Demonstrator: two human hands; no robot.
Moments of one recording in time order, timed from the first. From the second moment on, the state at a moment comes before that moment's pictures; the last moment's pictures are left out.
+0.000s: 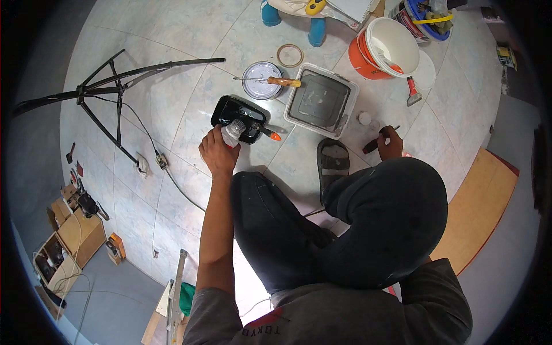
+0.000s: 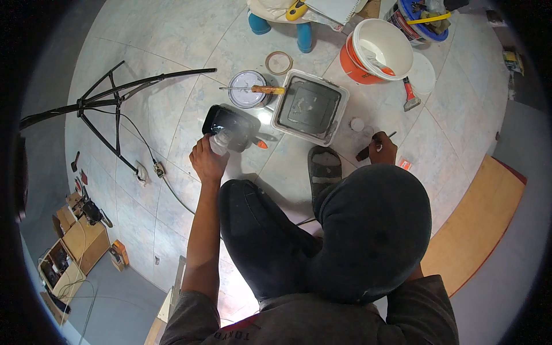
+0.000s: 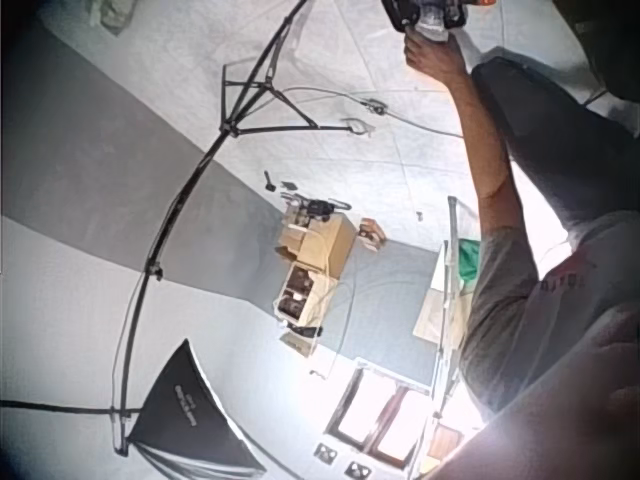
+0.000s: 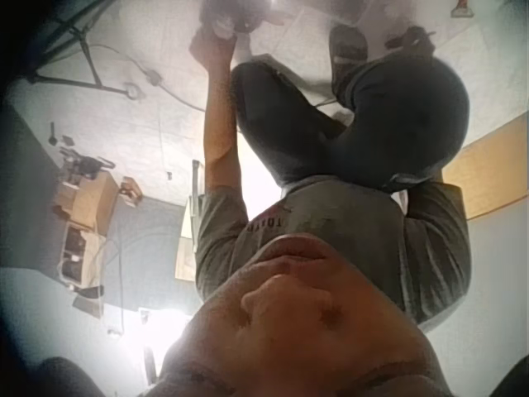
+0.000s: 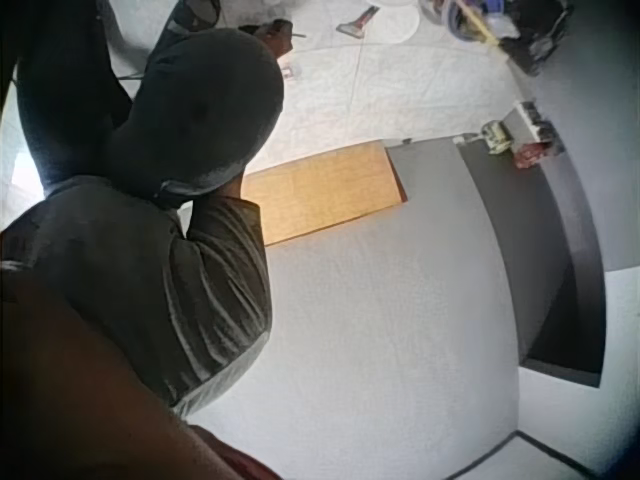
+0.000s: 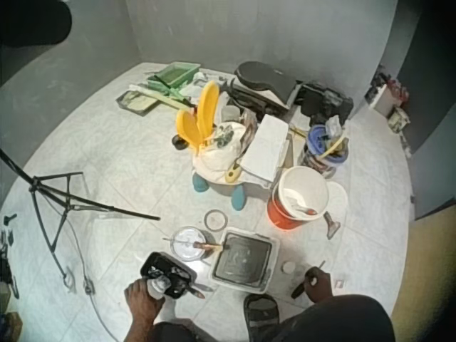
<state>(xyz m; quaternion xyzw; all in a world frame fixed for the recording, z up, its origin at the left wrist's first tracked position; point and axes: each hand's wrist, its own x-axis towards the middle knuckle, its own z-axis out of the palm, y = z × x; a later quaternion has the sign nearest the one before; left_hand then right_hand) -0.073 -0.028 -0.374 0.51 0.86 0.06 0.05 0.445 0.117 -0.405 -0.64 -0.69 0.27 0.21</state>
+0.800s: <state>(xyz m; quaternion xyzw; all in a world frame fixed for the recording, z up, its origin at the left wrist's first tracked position) -0.087 -0.058 -0.349 0.43 0.81 0.39 0.07 0.399 0.152 -0.351 -0.59 -0.70 0.26 0.31</state>
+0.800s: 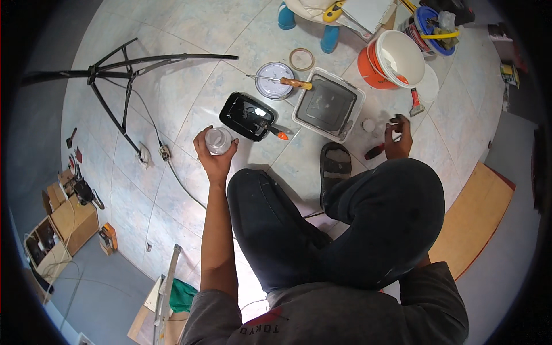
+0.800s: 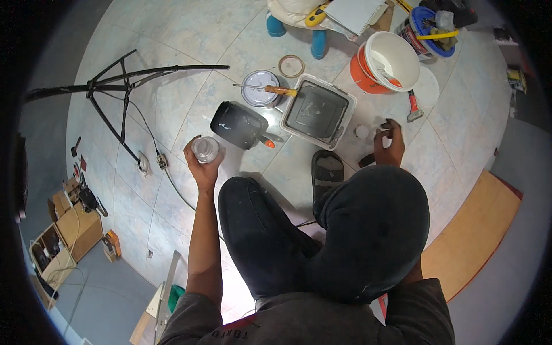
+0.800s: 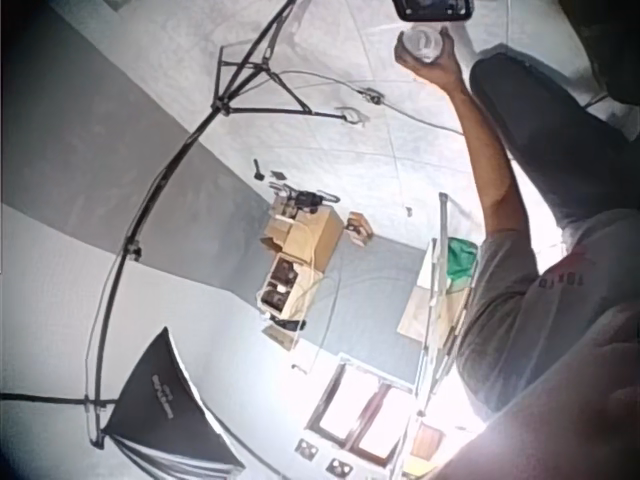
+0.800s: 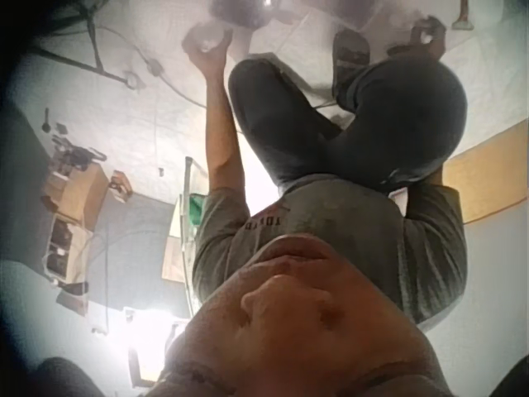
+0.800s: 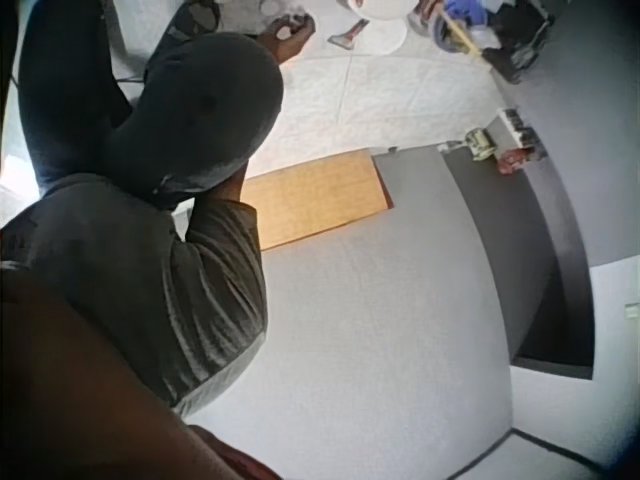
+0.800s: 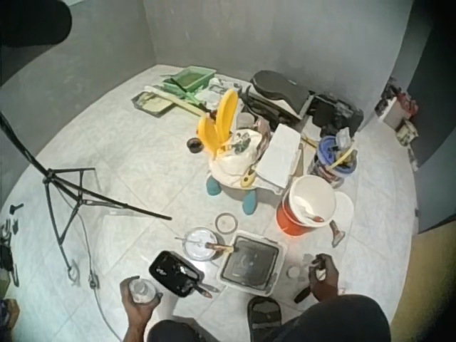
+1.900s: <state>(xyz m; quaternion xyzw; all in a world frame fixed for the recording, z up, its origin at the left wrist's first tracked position) -0.111 -0.167 -0.455 0.15 0.89 0.08 0.41 0.090 0.105 -0.379 -0.46 -0.72 0.53 -0.01</state>
